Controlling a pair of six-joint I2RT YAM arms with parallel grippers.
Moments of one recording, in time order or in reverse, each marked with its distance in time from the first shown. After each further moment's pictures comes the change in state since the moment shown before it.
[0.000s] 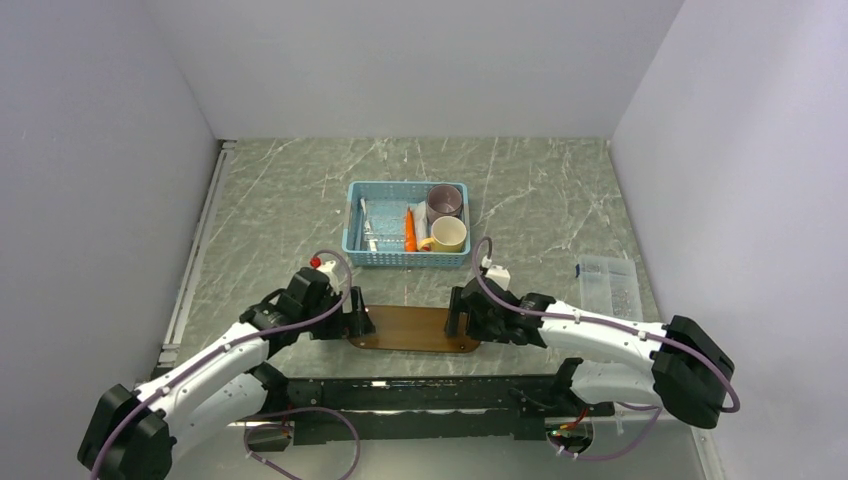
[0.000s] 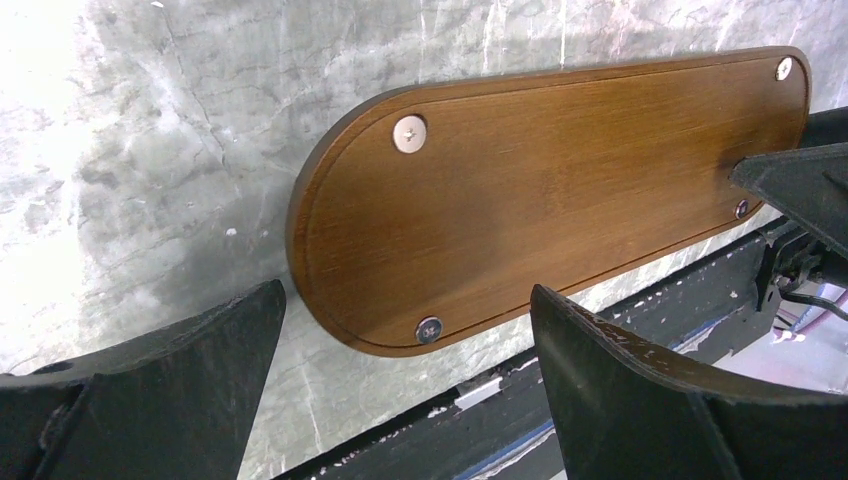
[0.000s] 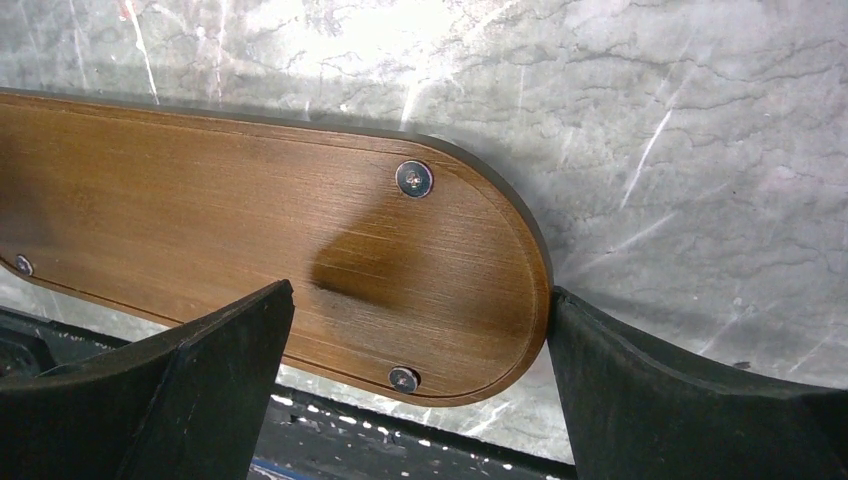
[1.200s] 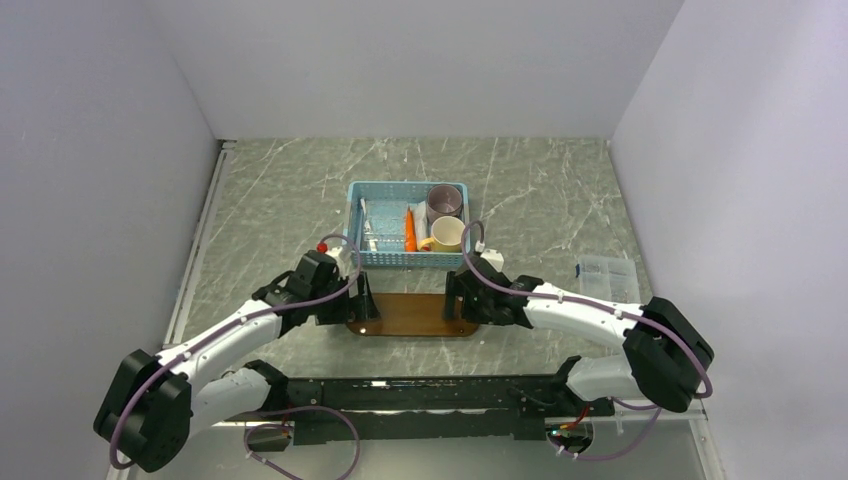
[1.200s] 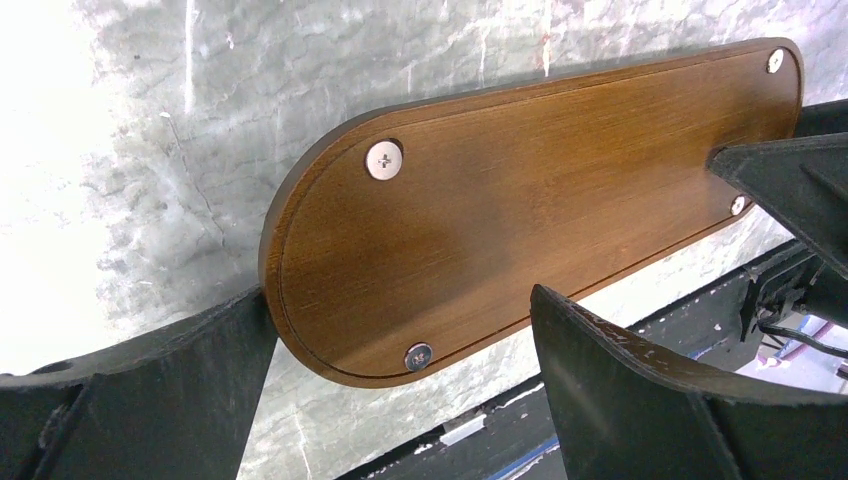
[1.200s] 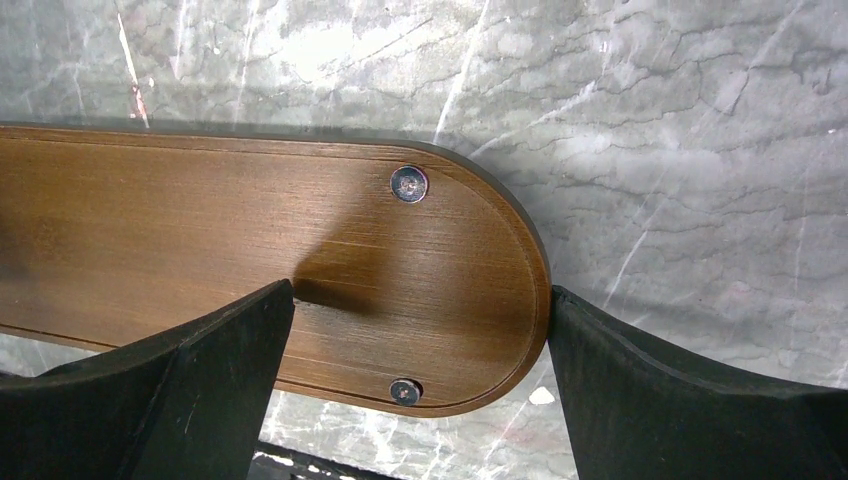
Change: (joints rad) left arm 0.040 0.199 0.093 0.072 0.024 0.033; right arm -0.097 0.152 0.103 0.040 -0.013 -0.120
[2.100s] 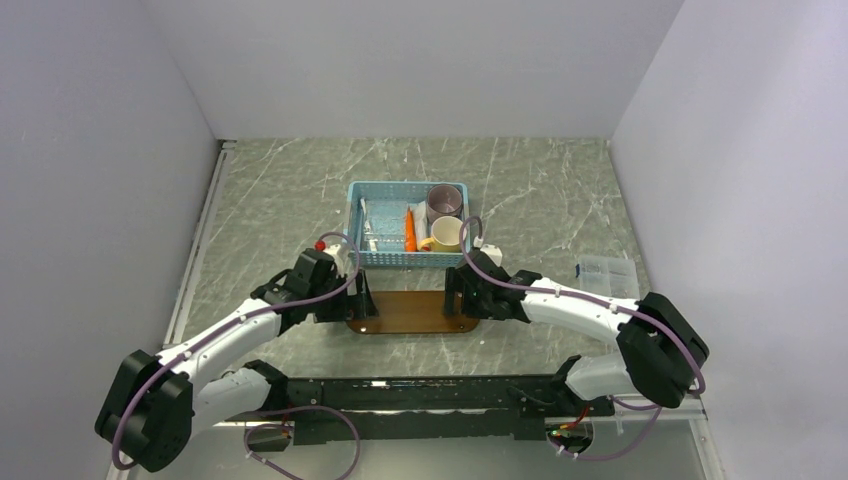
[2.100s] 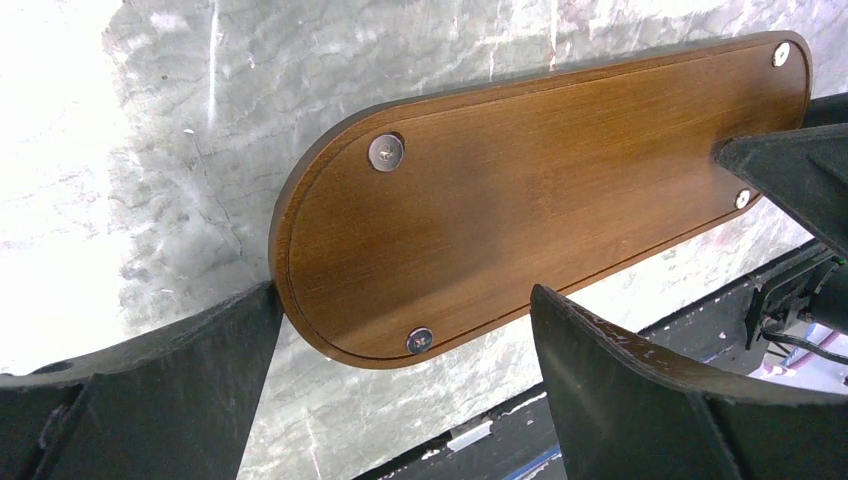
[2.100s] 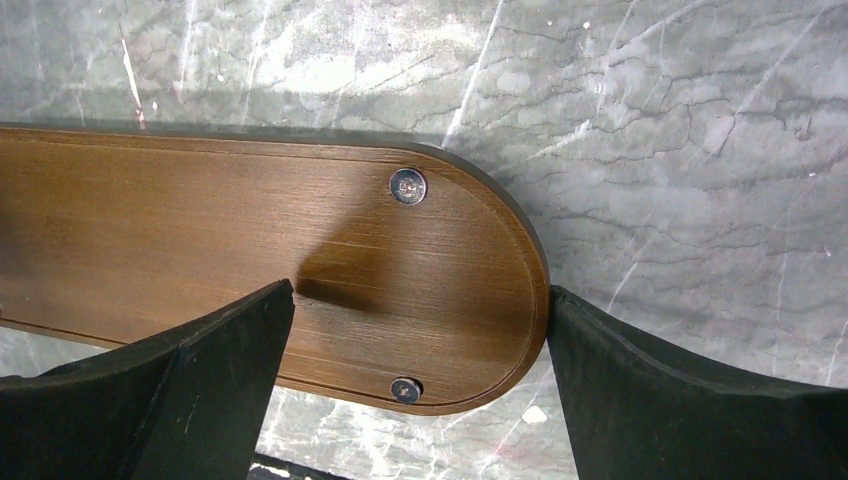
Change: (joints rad) left arm 0.022 0.008 0.014 0.000 -0.001 0.025; right arm -0.040 0.035 0.026 0.008 -0.018 -0.054
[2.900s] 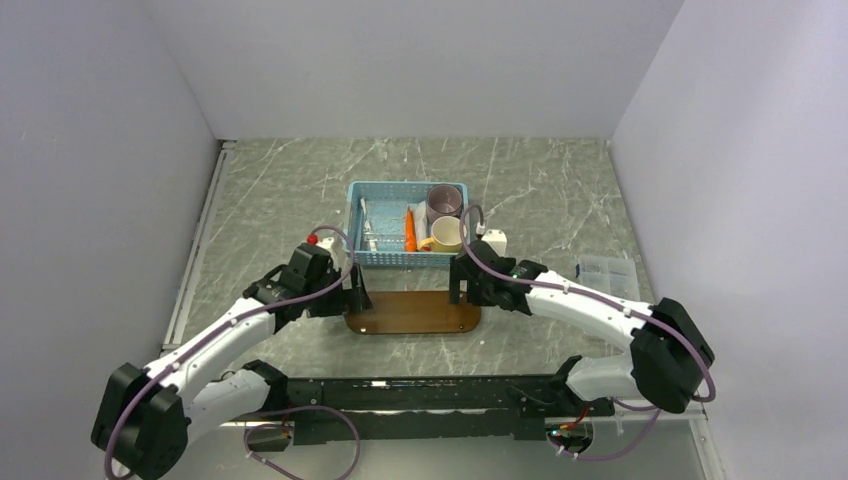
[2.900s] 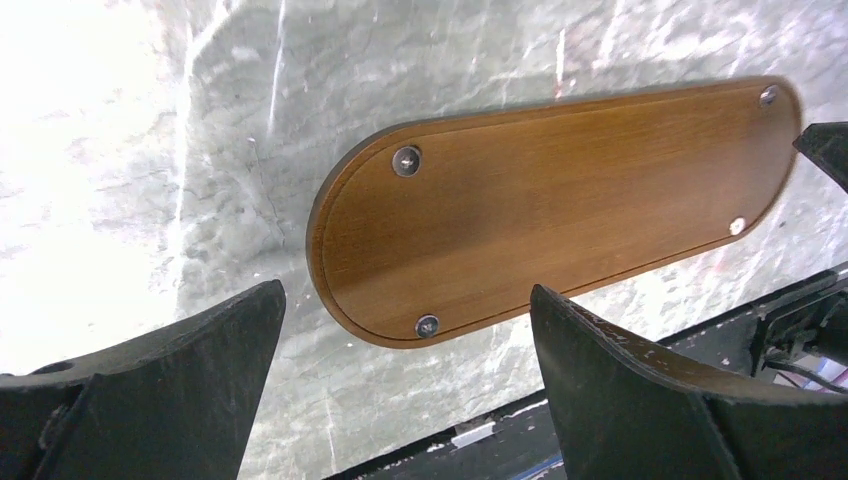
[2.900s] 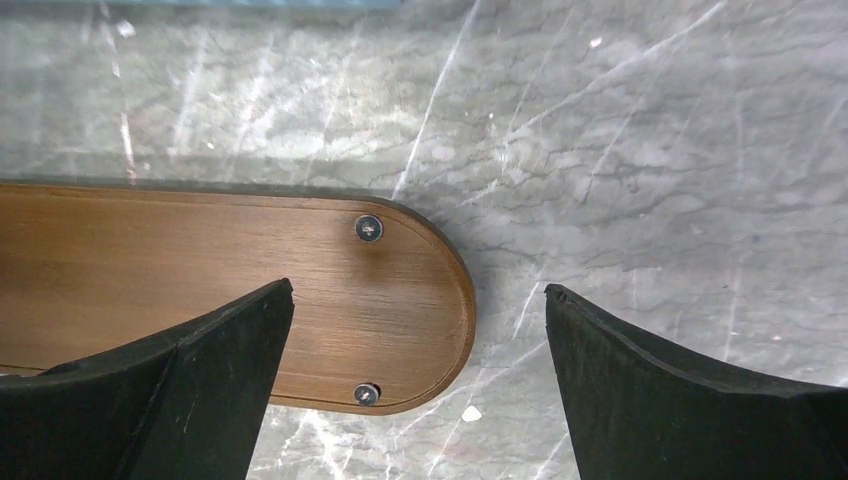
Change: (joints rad) left arm 0.010 -0.033 0.052 -0.092 -0.072 0.000; right arm -0.011 -0.021 0.091 -0.122 0.153 -0.088
